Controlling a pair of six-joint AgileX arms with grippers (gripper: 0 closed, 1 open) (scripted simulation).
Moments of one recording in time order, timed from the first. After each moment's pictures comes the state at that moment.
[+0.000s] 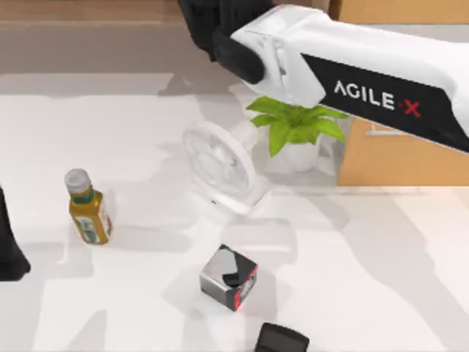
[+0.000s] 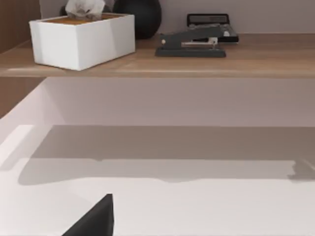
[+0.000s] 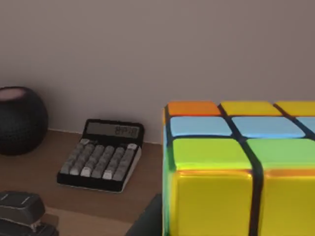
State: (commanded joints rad) left arm 0.00 0.00 0.00 0.00 0.00 0.00; right arm 0.75 2.24 1.89 0.28 0.50 0.05
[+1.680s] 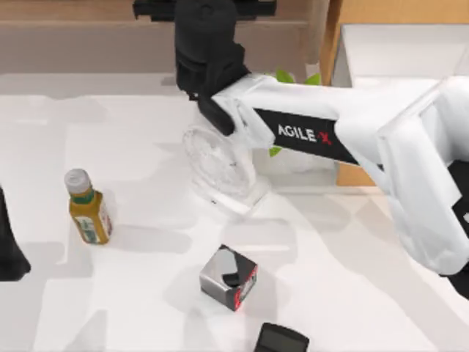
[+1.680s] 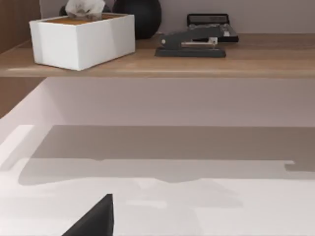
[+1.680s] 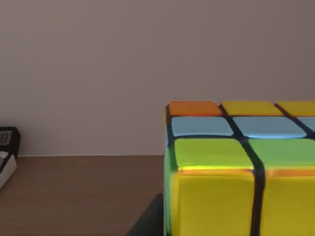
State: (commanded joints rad) left arm 0.00 0.00 0.00 0.00 0.00 0.00; right arm 0.70 2.60 2.05 0.69 0.74 -0.08
